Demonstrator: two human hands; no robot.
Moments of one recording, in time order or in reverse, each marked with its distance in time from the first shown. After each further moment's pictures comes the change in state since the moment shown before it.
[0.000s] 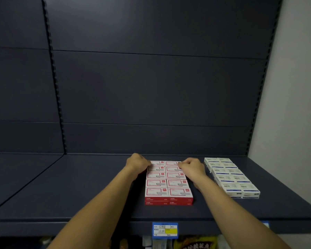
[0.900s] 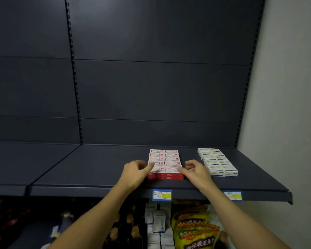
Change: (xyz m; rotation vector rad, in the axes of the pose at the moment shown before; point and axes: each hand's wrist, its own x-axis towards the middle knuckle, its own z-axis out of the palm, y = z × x) left_hand -0.157 -0.049 -0.023 0.092 0.079 0.387; right_hand -0.118 0.033 -0.054 0.000 -0.076 -0.234
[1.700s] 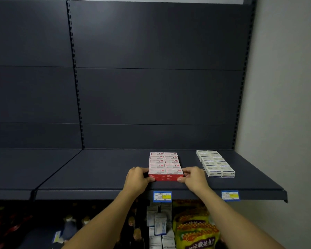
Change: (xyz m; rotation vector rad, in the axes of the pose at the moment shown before) left_hand 0.000 -0.005 0.017 0.201 -0.070 0.036; right_hand -0.010 -0.003 0.009 -0.126 -0.037 0.020
